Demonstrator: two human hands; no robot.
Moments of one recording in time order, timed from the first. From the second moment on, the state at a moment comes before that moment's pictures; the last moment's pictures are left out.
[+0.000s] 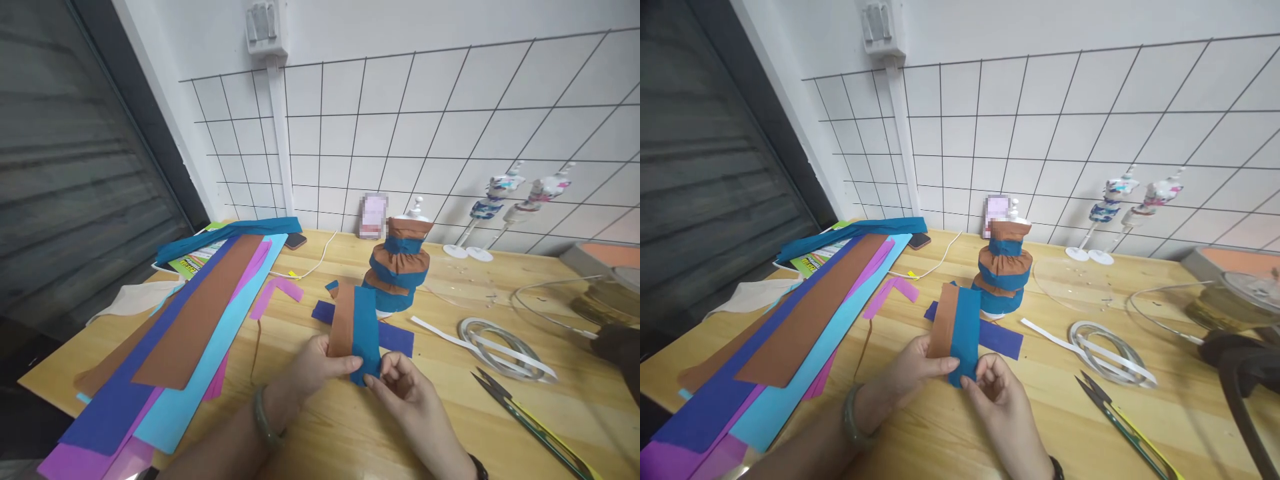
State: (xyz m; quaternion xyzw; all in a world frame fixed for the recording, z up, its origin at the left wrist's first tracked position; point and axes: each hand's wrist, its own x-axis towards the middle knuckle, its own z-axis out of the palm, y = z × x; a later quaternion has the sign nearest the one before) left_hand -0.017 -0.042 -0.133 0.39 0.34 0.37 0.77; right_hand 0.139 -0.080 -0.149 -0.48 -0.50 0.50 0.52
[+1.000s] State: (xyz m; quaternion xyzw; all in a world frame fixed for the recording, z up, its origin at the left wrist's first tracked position) left_hand -0.019 -0.040 -0.137 0.37 0.36 0.40 0.76; right_hand 0.139 -0.085 -0.148 -0.52 -0.58 0.46 0.43
